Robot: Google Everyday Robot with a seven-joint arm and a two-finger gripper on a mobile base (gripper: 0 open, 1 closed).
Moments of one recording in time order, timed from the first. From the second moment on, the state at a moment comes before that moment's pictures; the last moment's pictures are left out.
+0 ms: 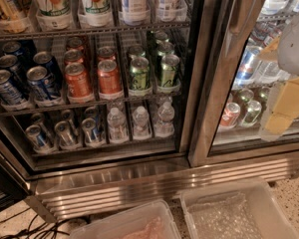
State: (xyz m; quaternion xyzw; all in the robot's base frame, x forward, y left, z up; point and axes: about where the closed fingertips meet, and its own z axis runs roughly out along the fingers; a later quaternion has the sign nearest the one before) arm 0.438 -0.216 0.977 -0.60 0.78 -0.04 0.16
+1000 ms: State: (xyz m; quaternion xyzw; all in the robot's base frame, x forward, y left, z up) arm 0.456 -0.201 1.012 -0.54 0.80 -0.05 0.26
